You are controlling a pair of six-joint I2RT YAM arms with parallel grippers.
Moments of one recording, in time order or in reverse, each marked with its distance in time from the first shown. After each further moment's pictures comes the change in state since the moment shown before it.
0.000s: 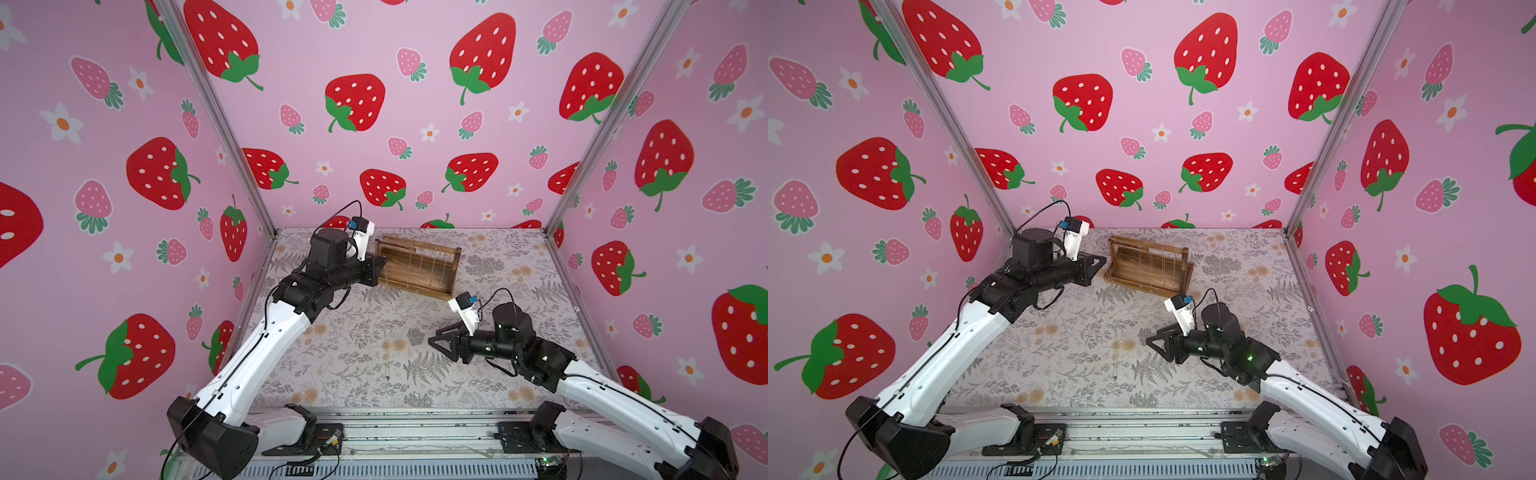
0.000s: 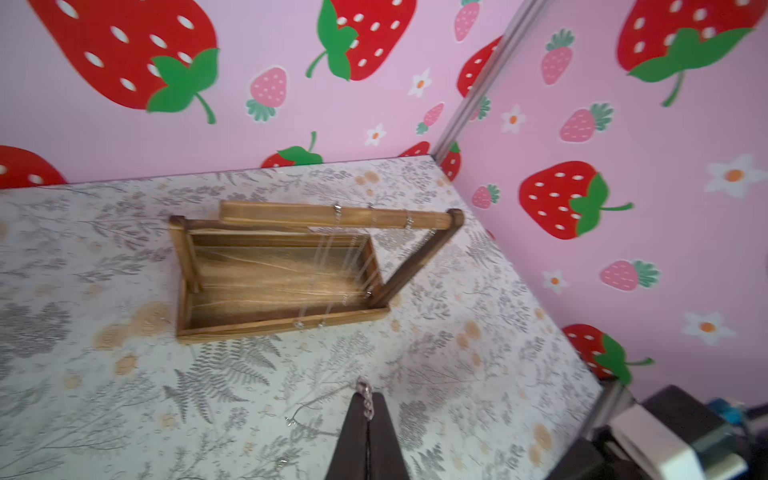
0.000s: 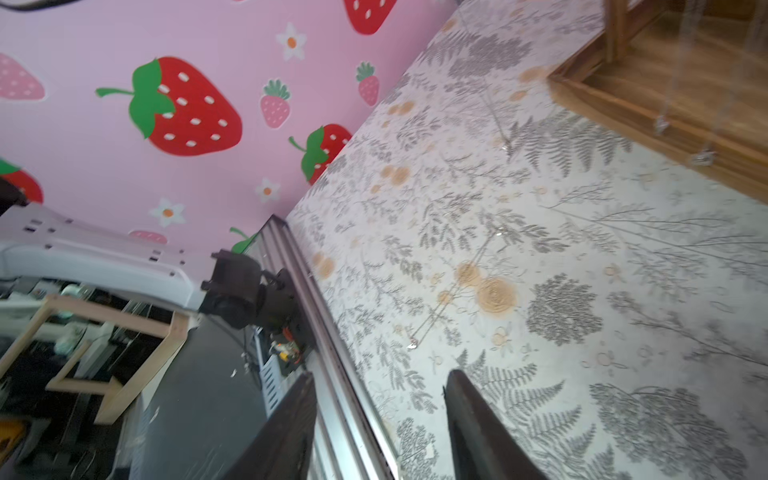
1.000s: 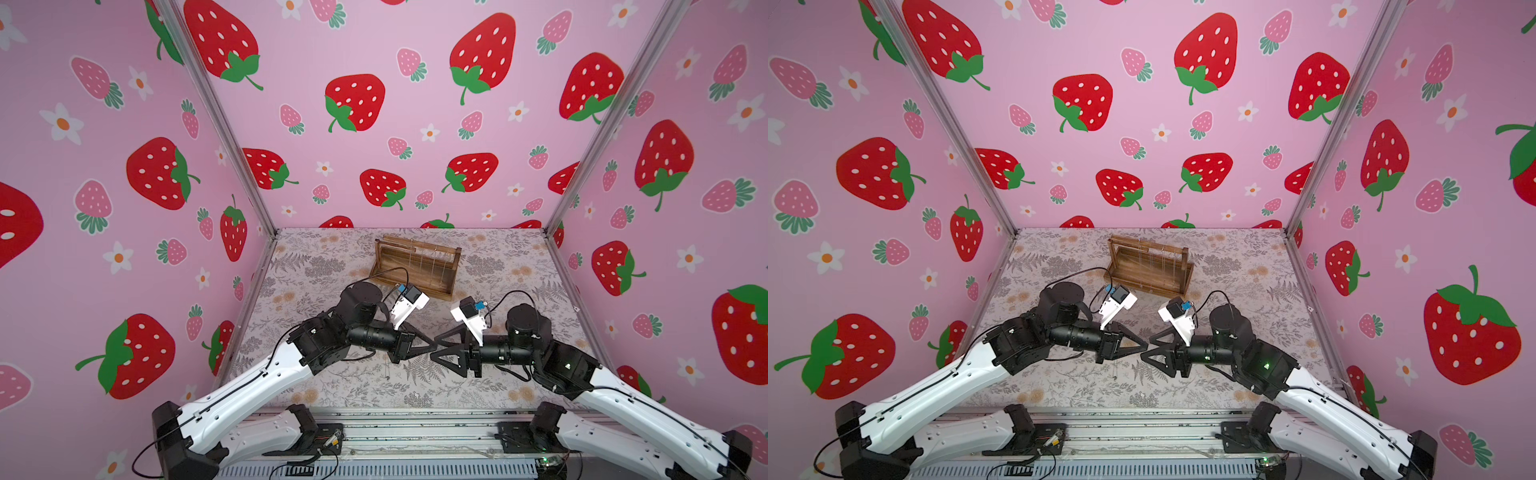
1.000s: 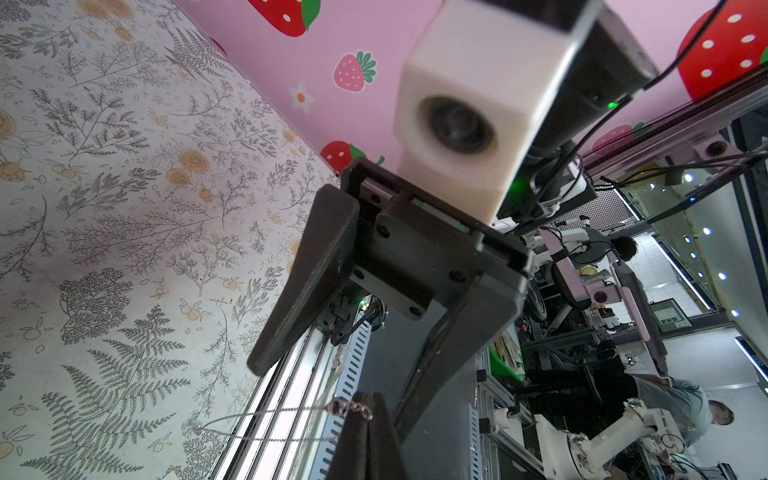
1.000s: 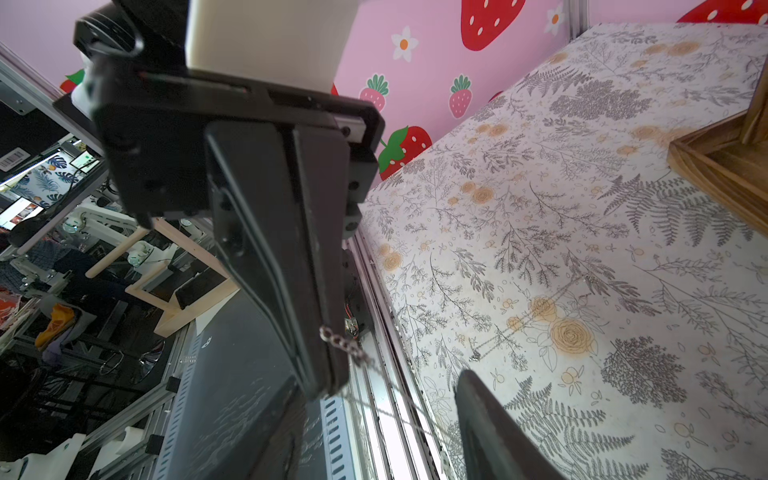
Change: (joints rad) left arm -0.401 -0.155 -0.274 0.121 0.367 -0.198; right arm 0.069 -0.103 0.117 -0.097 -0.069 -0.095
